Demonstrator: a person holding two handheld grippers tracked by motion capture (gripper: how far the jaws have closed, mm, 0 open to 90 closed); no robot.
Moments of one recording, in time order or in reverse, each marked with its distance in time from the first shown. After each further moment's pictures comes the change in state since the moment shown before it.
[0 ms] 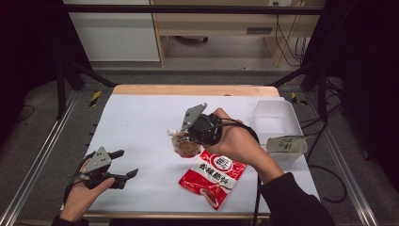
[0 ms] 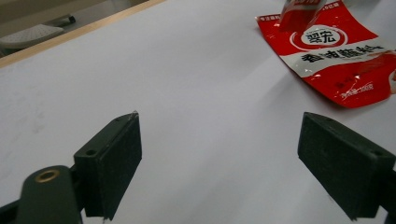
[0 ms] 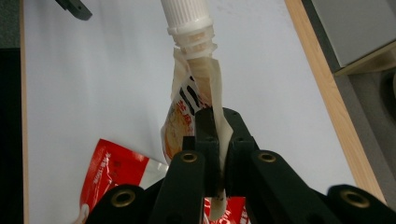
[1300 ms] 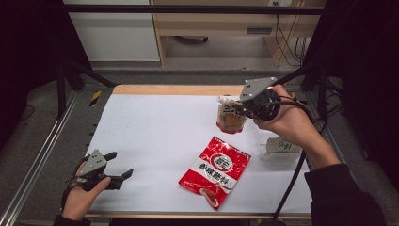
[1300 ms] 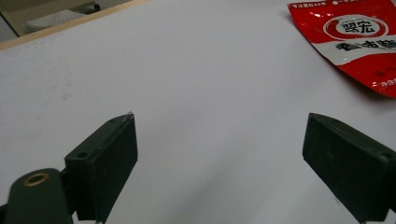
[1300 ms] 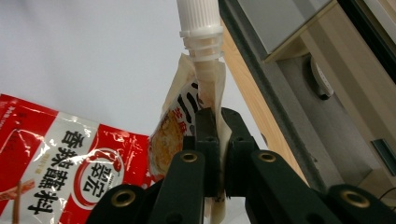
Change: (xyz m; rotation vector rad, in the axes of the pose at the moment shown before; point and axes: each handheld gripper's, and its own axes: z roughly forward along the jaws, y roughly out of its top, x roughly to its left) left arm 0.006 -0.018 -0.002 0.019 0.077 -0.055; right arm -0.071 -0.075 -0.085 -0.037 -0.223 0.071
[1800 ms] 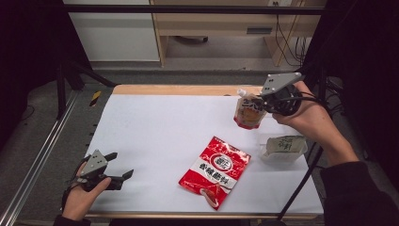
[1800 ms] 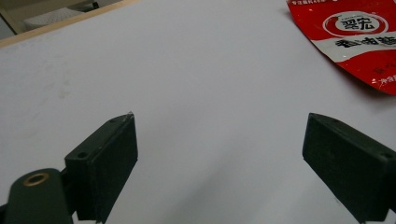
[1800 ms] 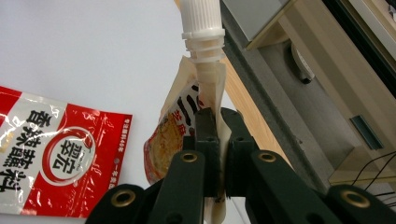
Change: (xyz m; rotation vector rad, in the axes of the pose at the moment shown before) left arm -0.001 -0.001 0.001 0.011 -0.005 0.003; right arm -0.029 -0.035 -0.019 0.021 -0.063 0.053
